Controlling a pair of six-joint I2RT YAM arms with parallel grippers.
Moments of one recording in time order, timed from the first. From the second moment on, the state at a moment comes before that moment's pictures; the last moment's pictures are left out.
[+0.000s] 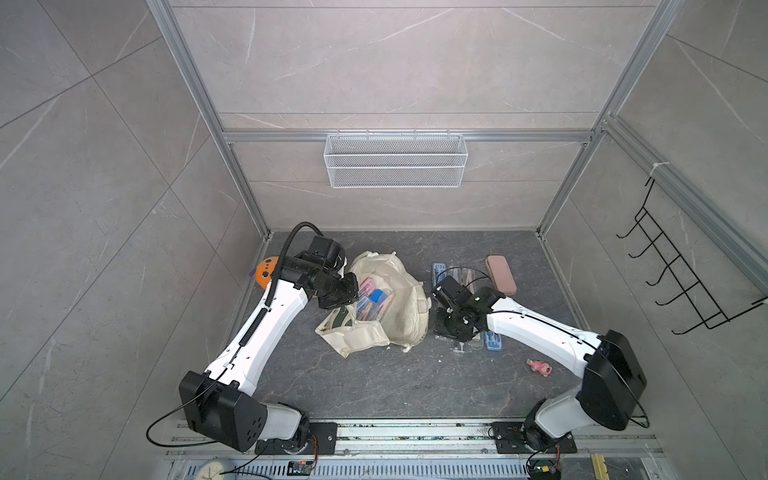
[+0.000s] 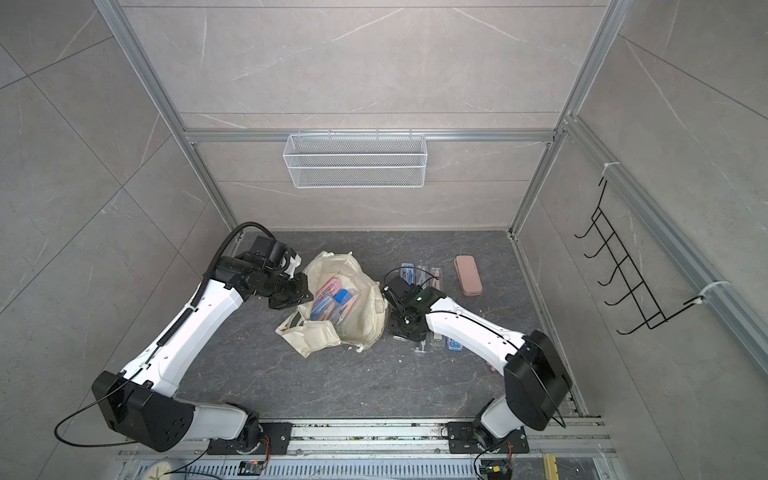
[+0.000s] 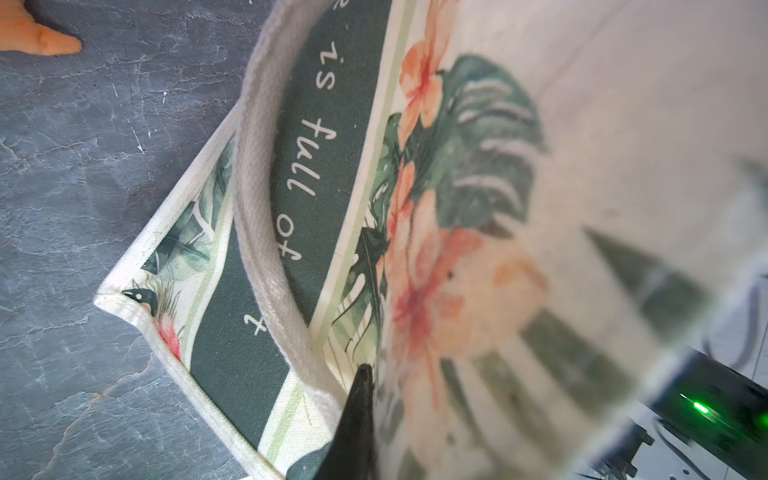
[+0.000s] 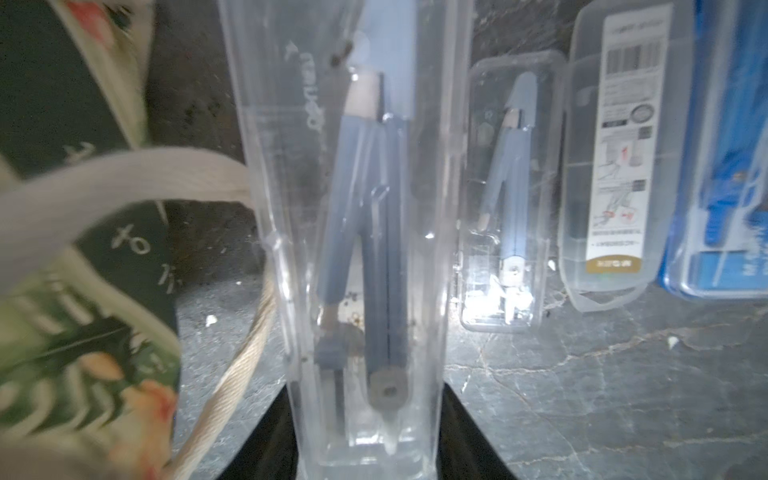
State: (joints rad) left arm -0.37 1.38 1.41 -1.13 0.27 -0.50; right arm 0.72 1.58 1.15 -0.87 0.04 0.93
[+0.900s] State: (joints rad) left arm -0.36 1.35 1.38 -1.12 0.30 -0.50; right arm 0.70 1.70 1.10 -0.84 0.03 0.97
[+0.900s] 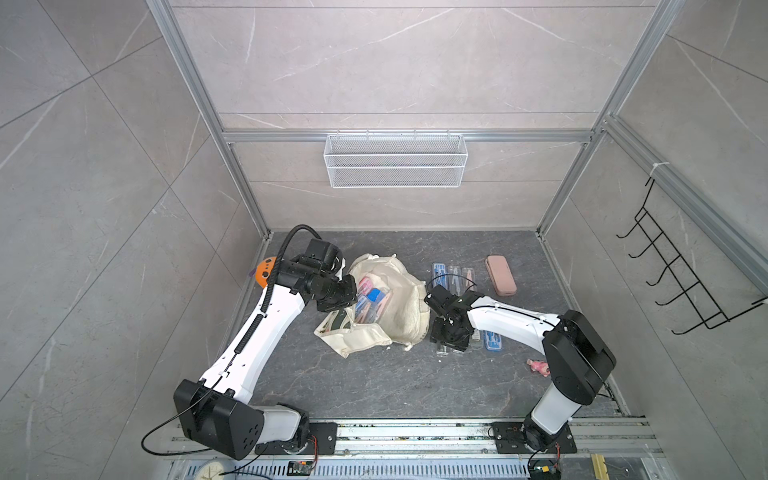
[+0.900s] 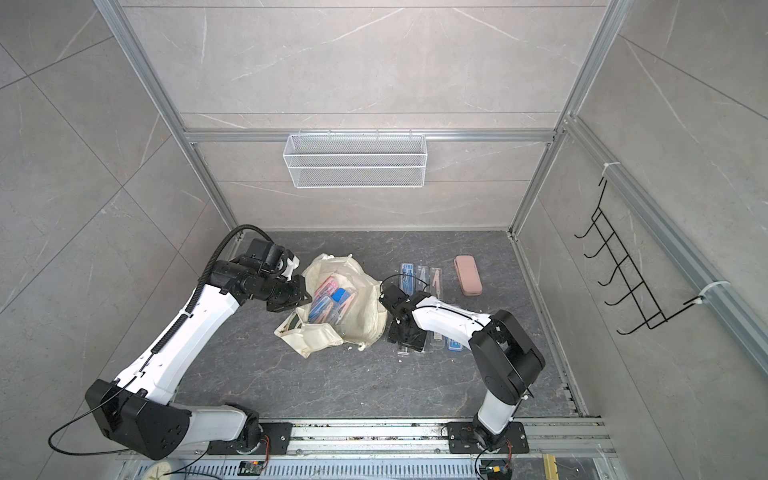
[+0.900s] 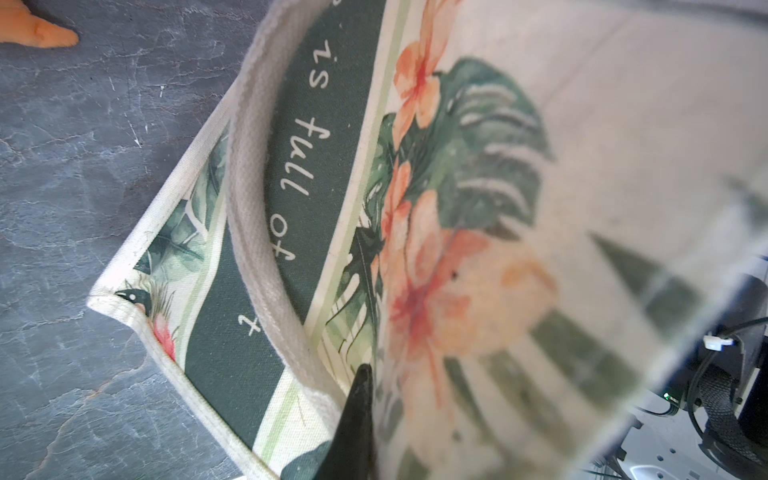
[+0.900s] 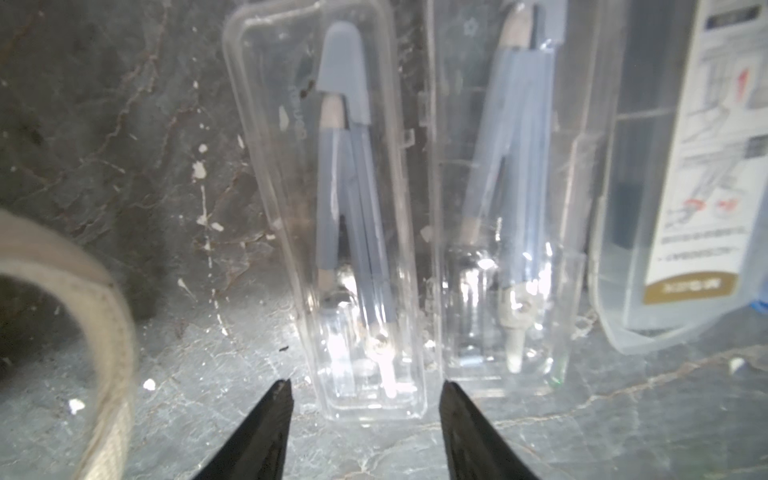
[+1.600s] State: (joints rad) left arm -0.36 1.35 1.38 -1.12 0.33 -0.49; right arm 0.81 1.46 1.34 -0.89 0.08 0.89
